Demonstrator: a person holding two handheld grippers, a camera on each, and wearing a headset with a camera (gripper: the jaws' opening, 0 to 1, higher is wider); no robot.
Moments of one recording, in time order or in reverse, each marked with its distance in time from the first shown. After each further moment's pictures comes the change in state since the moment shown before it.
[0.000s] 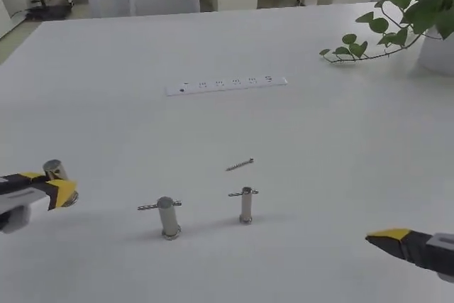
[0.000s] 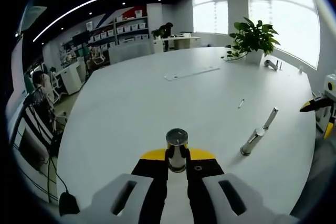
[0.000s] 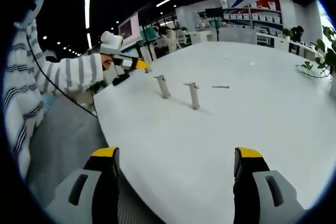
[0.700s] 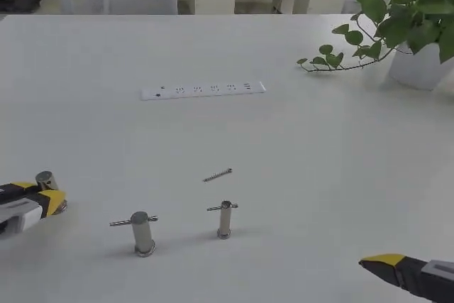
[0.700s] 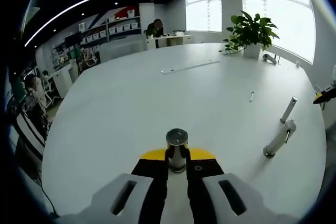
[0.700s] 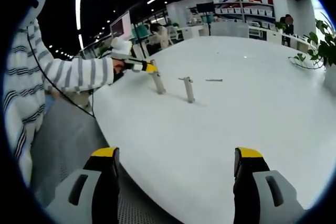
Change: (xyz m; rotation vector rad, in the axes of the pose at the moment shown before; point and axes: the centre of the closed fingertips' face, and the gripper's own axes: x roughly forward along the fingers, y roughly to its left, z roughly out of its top) left arm 0.072 0.010 -0.012 0.067 0.009 -0.059; right arm -0.009 -0.002 -0.007 0.054 0.039 -0.052
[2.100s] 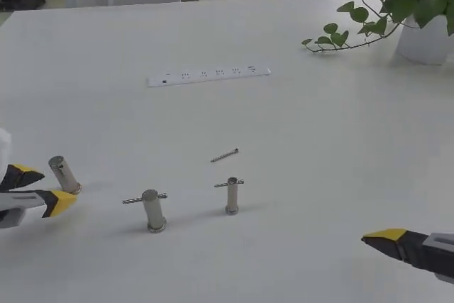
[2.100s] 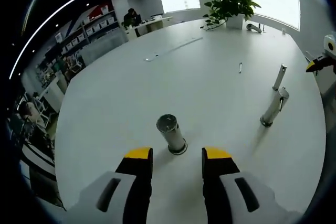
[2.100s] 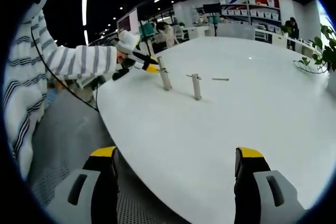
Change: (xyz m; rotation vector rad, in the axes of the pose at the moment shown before) left arm -0.009 0.003 -0.018 0.169 0.141 -0.070; right arm 0.000 0.012 -0.007 -0.040 0.007 0.021
